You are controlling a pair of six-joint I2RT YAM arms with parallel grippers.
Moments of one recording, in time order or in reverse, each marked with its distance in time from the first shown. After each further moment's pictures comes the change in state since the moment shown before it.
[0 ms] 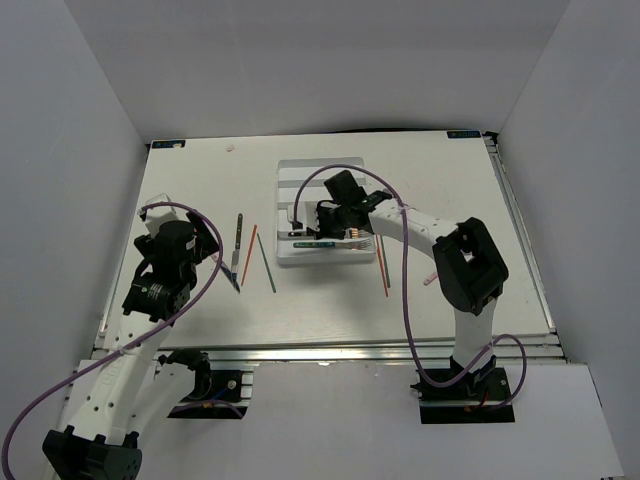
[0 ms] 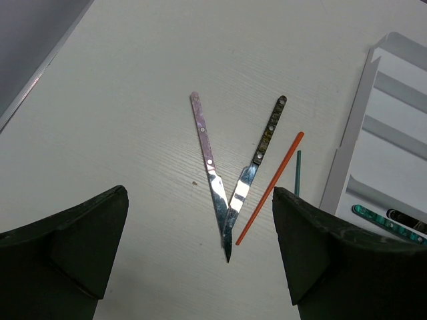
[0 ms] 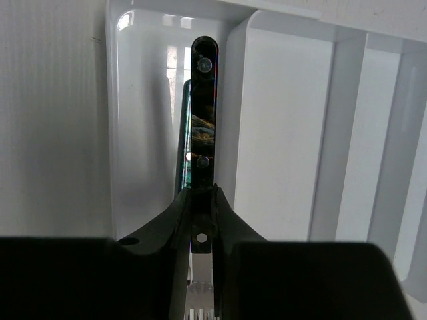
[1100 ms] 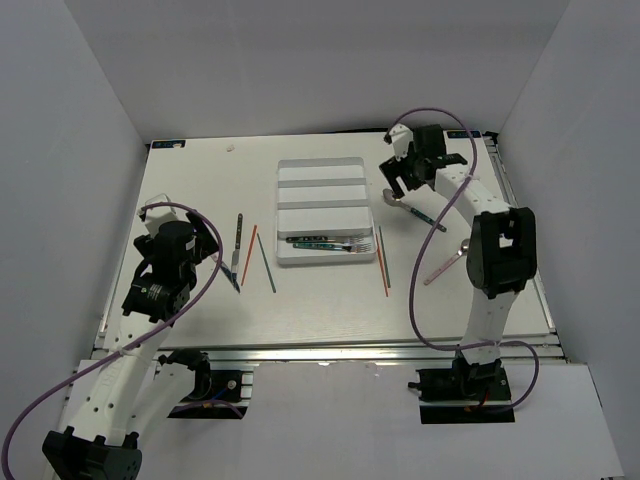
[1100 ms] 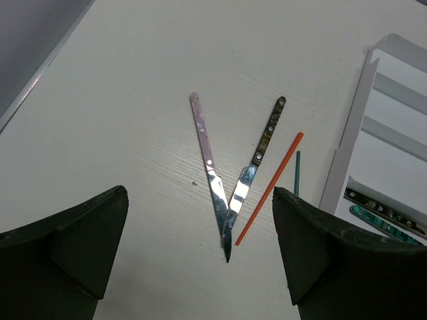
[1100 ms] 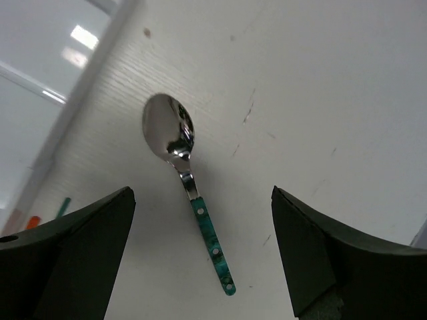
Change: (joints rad) left arm 0.000 -0.004 0.000 0.000 0.000 0.000; right arm -0.460 0.002 0.154 -0.020 0.338 0.534
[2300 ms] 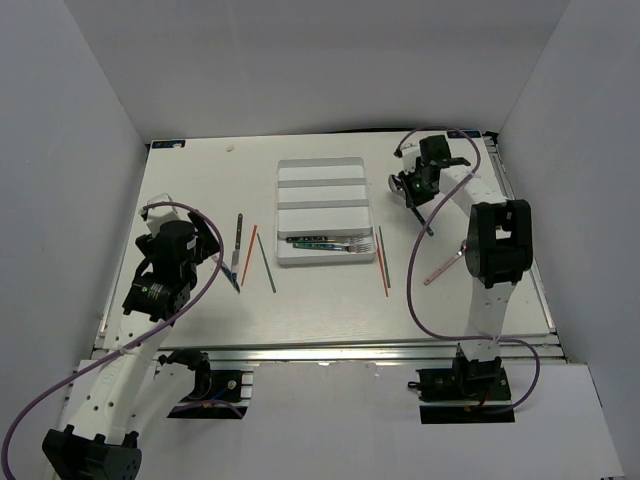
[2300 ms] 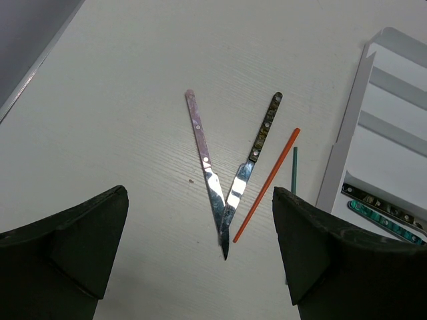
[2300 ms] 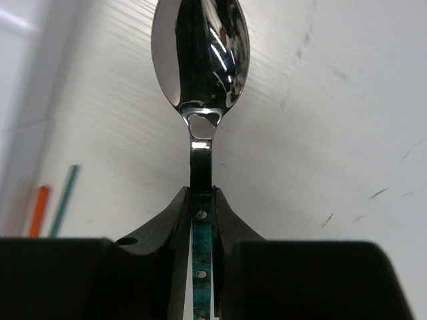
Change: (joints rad) left arm -0.004 0.006 0.000 0.000 0.015 0.001; right arm -0.083 0.154 0.010 -0.141 -0.079 0.127
